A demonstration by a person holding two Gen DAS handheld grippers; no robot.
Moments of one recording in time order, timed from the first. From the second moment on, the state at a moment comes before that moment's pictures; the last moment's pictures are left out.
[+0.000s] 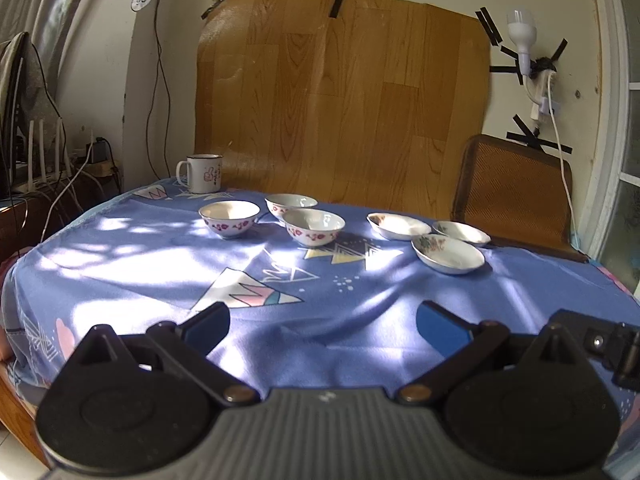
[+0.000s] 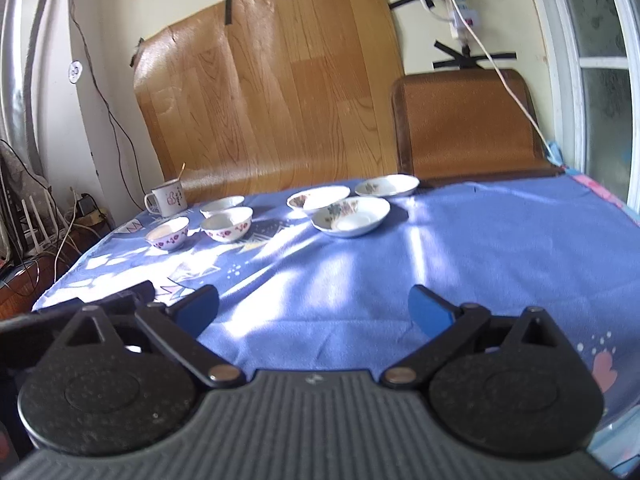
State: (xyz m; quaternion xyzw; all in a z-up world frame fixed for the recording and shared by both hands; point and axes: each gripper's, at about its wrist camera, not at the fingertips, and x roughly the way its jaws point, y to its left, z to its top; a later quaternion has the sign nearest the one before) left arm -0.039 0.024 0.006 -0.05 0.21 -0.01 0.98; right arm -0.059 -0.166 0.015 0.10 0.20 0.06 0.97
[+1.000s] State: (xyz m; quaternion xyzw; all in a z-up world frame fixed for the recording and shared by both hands) left arm 0.186 -0.031 0.010 -0.04 0.37 -0.13 0.92; right arm 0.112 -0.239 -0.002 0.15 0.29 0.05 0.94
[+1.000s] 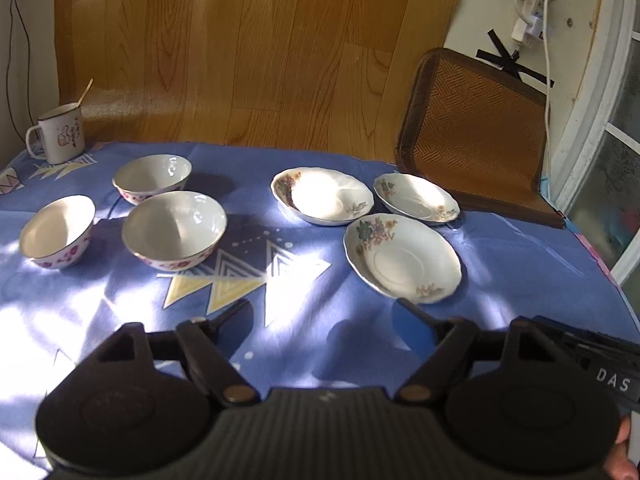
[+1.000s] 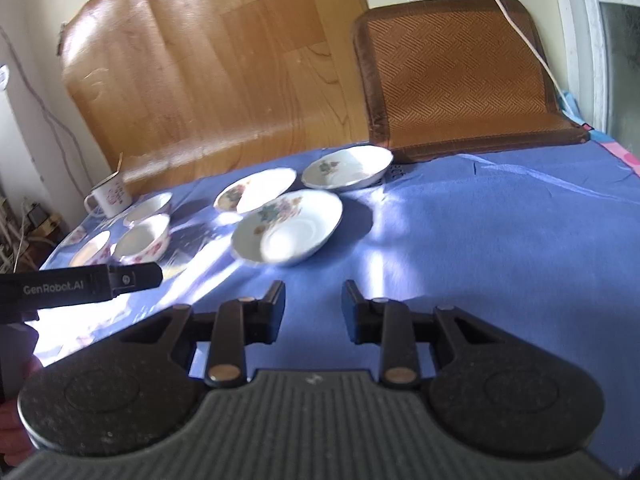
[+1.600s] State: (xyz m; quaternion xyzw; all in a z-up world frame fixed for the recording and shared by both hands) left arm 0.262 -0.065 -0.024 -0.08 0.43 -0.13 0.89; right arm 0.198 -0.254 -0.029 0.22 0.35 0.09 0.91
